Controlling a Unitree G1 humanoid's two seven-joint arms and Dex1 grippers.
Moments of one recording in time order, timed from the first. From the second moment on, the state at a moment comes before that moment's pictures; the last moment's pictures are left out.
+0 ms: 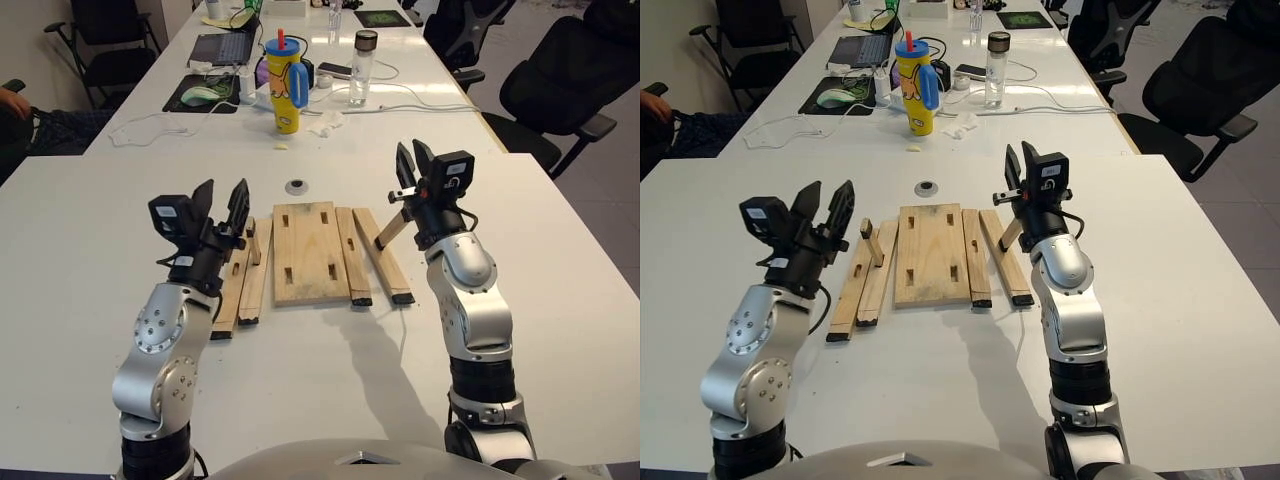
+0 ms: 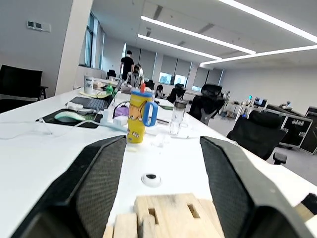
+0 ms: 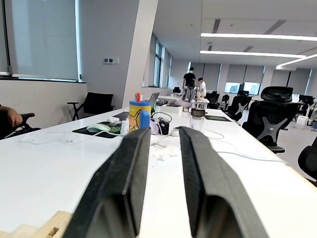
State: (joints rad) left arm 0.02 0.11 0.01 -0.70 -0.38 0.49 0.02; right arm -0.29 -0.10 0.01 -0.30 0.09 0.31 0.11
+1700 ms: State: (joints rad) left arm -0.50 0.36 0.39 -0.22 -0.92 0.82 -0.50; right arm -0.41 -0.29 -0.33 -0.12 0.94 0.81 0.58
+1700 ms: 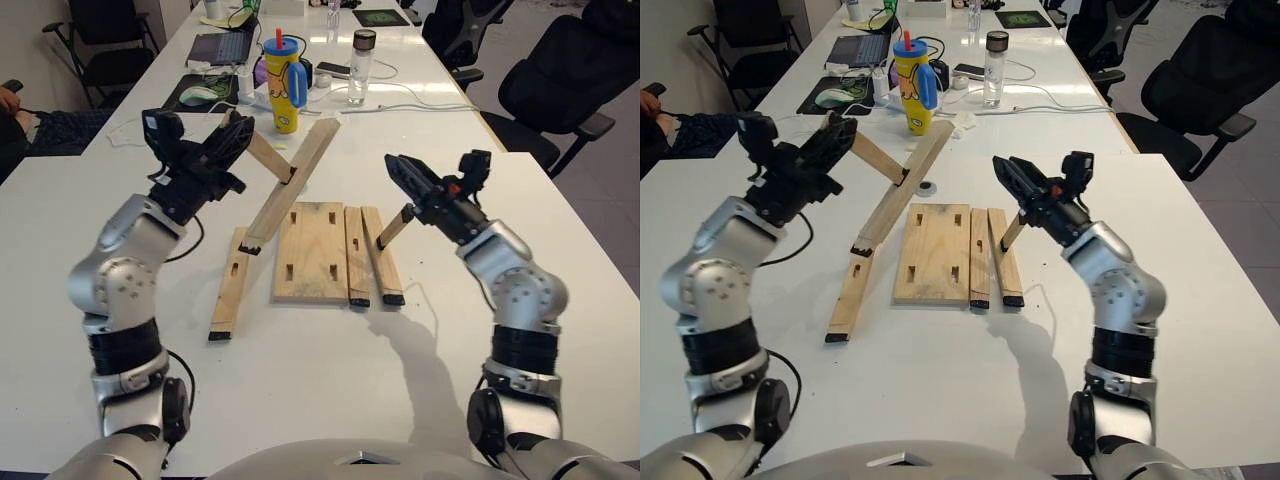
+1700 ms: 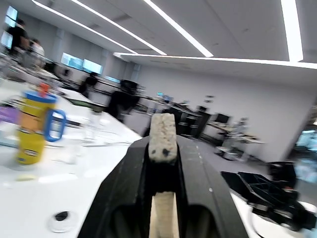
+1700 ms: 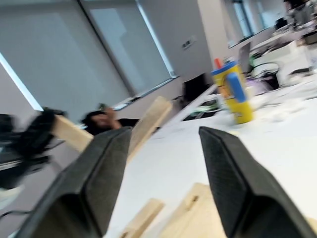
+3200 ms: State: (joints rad) left arm -0.55 0.50 0.33 -0.13 -1.57 1.07 -0.53; right arm -0.33 -0.41 -0.26 -0.23 1.73 1.00 0.50
